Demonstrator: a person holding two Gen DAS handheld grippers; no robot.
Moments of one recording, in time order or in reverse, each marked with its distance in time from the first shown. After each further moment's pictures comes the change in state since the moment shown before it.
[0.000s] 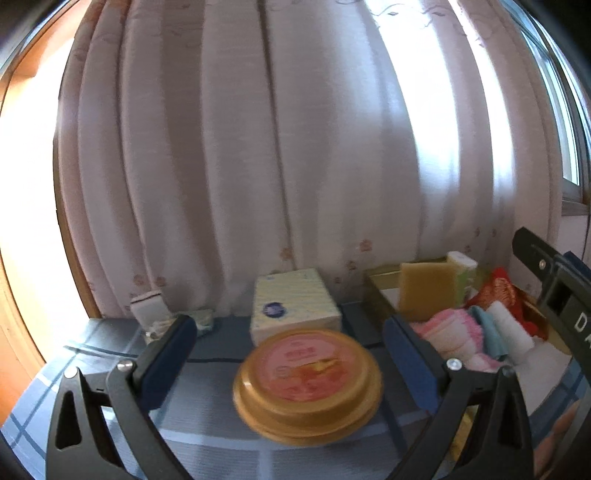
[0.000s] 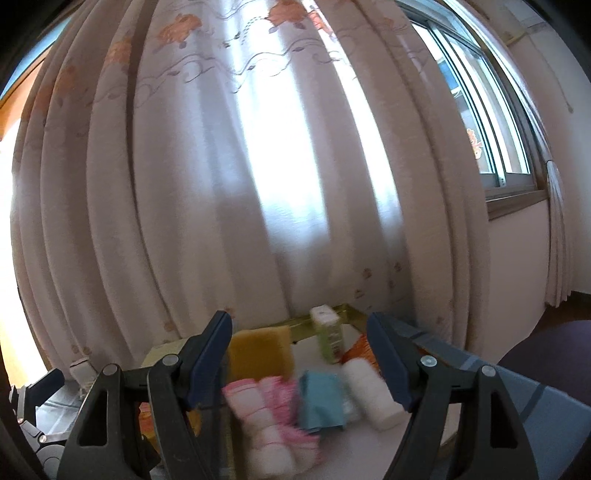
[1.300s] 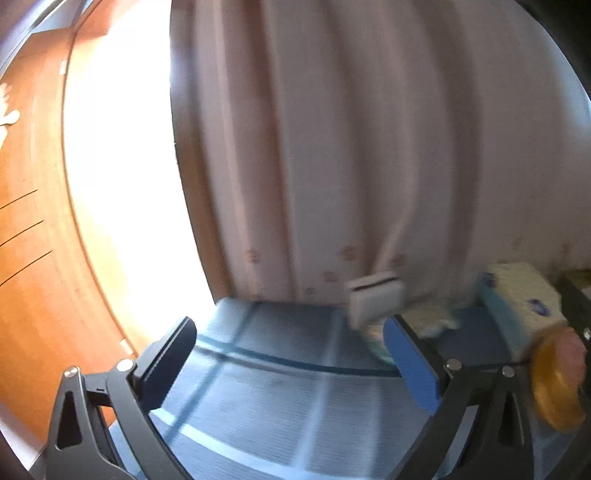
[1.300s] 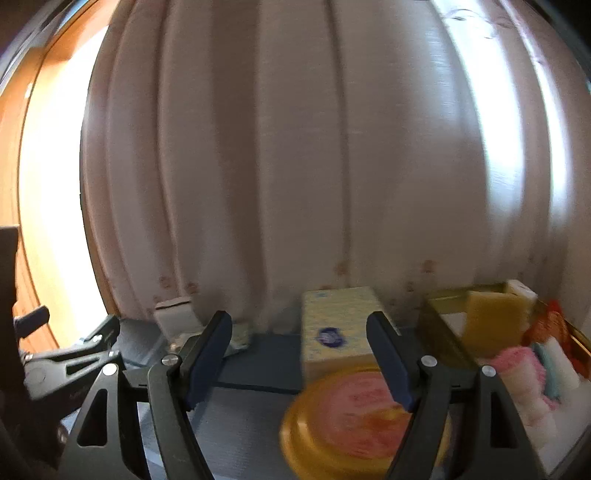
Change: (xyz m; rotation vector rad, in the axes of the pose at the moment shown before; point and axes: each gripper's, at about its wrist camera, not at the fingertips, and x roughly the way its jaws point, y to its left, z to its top) left arm 0.059 0.222 -0.008 -0.113 0.129 0.352; right arm 0.041 0.199 -0.046 -0.229 0.205 0.280
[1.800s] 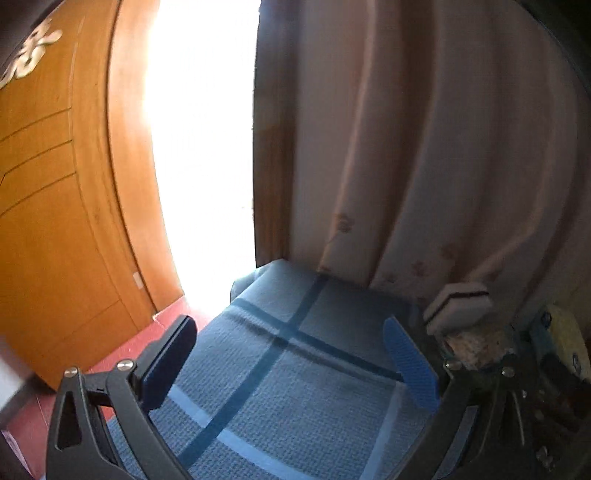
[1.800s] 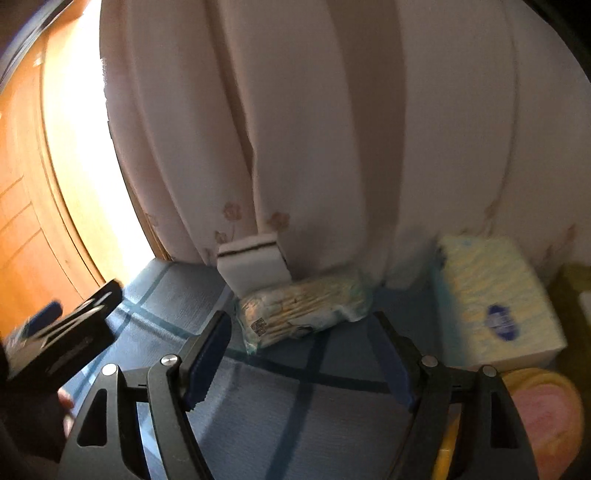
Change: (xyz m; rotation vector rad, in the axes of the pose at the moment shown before) left arm 0.051 0.073 0.001 -0.243 0.177 0.099; right arm 0.102 0.062 -0.004 -0.006 0.384 0.254
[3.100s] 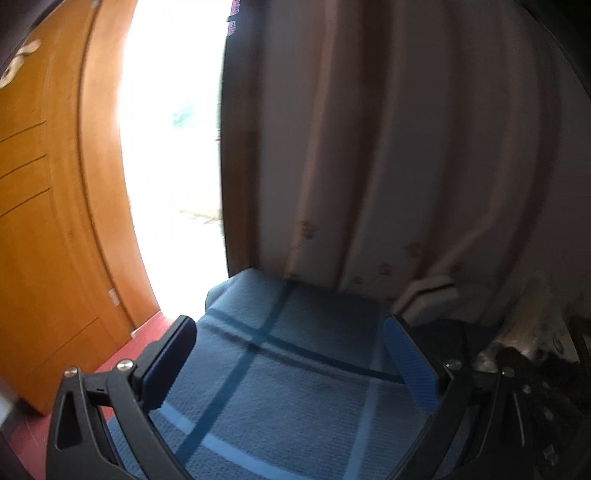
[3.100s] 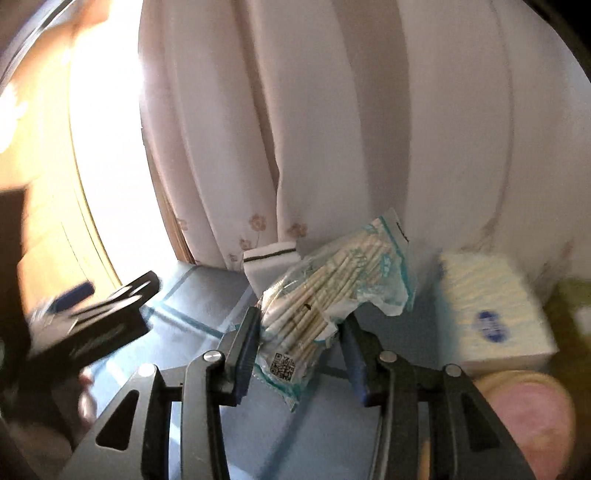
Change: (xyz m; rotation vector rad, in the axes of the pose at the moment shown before) left arm -0.010 -0.009 0.002 0.067 -0.035 -0.124; right arm -0.056 0.000 -0.032 -0.130 -0.136 0.033
